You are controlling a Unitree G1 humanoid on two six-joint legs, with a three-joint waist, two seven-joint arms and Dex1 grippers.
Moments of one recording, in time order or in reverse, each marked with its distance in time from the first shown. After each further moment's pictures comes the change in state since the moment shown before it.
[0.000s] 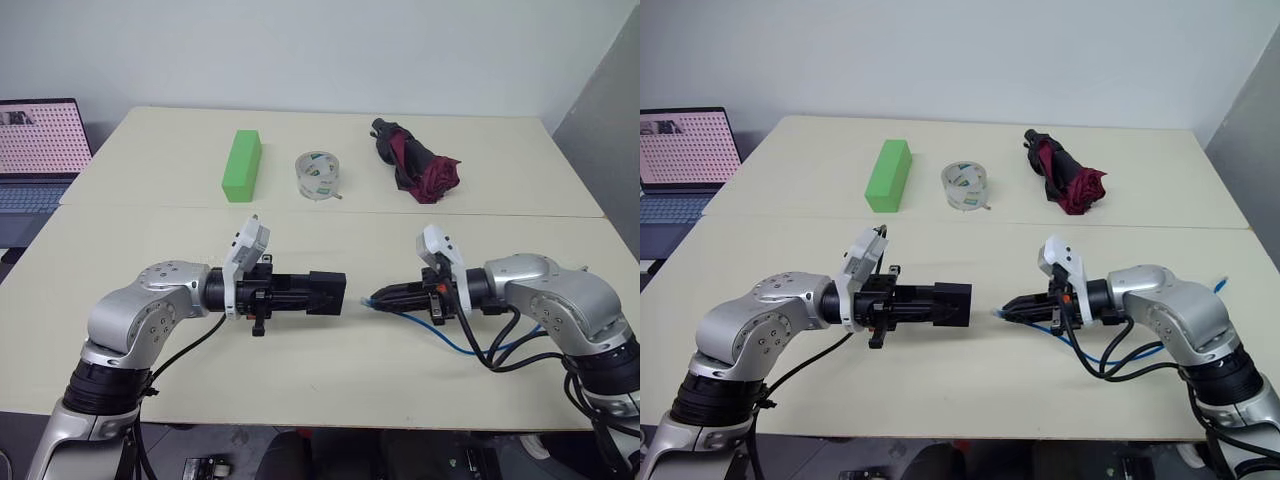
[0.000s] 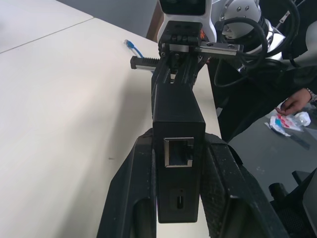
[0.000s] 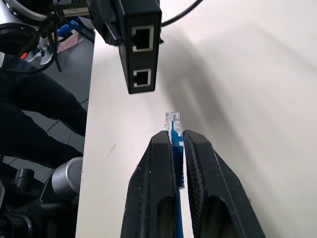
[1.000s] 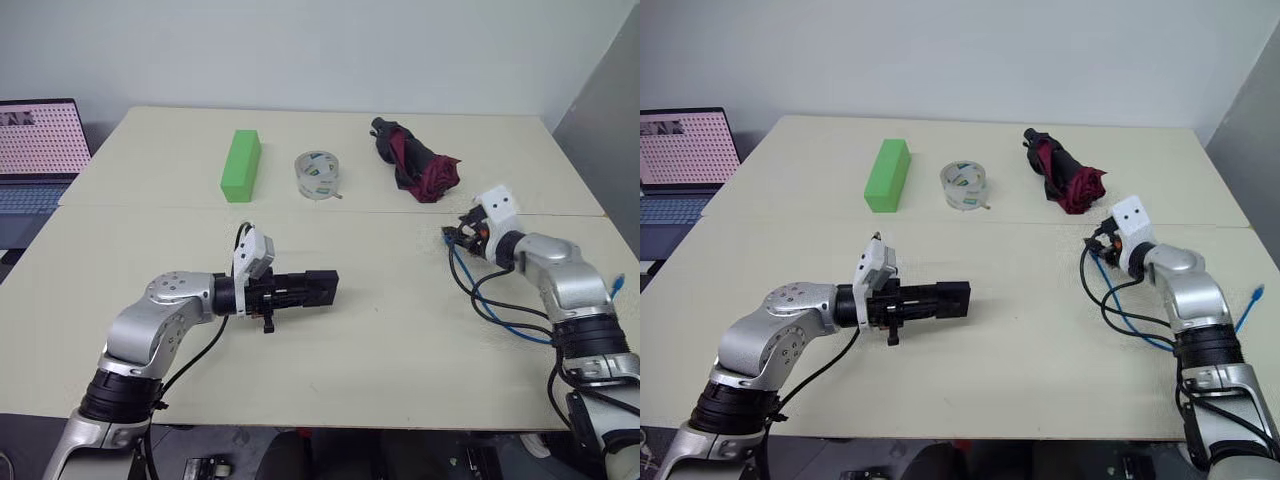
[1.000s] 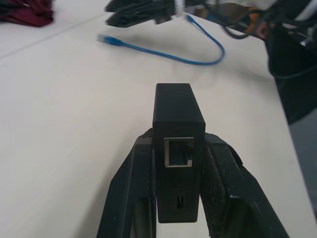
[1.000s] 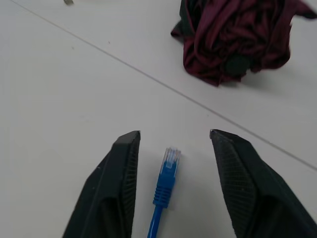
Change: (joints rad) left arm 0.052 -0.090 -0.002 0.088 0.199 -0.199 0.167; right arm -0.070 0.082 -0.200 0.483 -0.471 -0.368 -0.363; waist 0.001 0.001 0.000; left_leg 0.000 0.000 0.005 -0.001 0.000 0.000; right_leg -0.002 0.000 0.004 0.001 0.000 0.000
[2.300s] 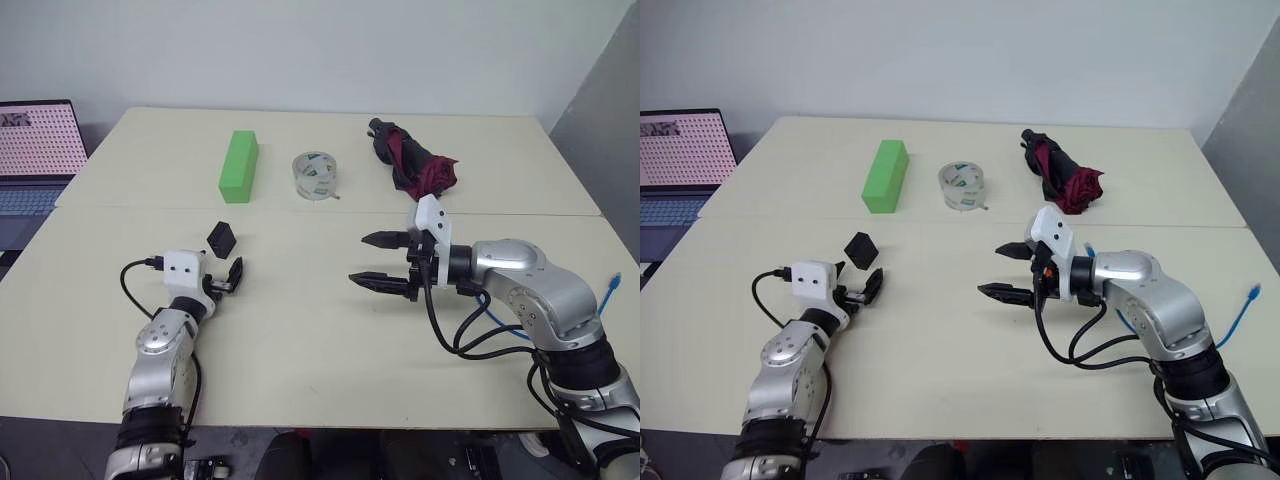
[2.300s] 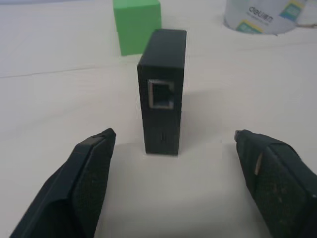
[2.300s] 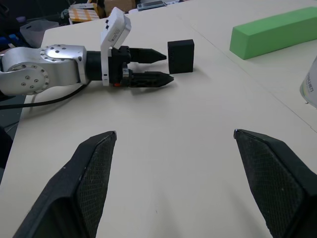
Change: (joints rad) left arm 0.219 -0.225 0.243 0.264 0.331 -0.444 0.692; right arm 0.059 0.085 0.153 -0.497 0.277 0.212 0.222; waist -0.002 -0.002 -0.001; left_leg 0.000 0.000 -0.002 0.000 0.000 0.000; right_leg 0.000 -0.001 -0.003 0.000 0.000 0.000
